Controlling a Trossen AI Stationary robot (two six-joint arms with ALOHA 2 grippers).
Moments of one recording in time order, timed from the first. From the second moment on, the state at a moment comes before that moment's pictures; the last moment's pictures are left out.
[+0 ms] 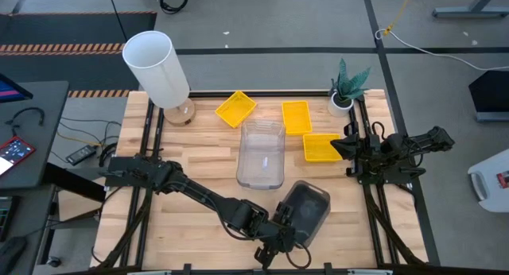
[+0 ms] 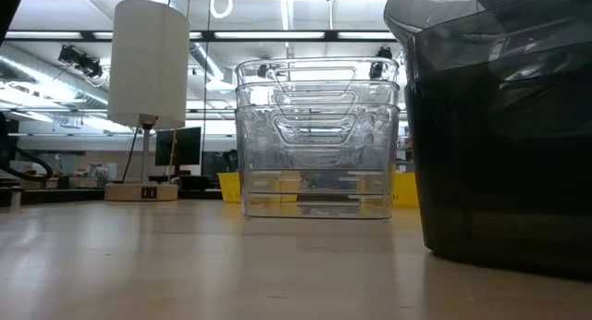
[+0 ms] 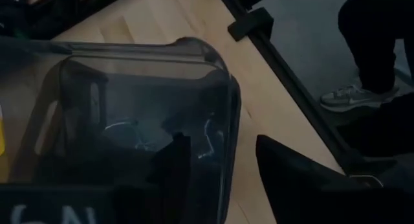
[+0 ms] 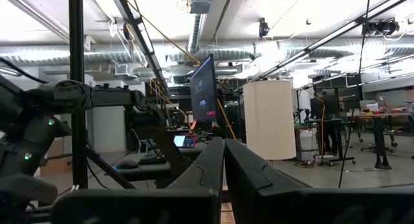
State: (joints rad) left arm -0.48 2.34 2.32 -0.82 -0.17 0.11; right arm 0.28 0.05 0.01 0.50 0.37 -0.13
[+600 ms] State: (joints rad) left arm -0.48 2.37 2.32 -0.84 -0.16 0.12; right arm 0.28 0.05 0.01 0.50 0.37 -0.13
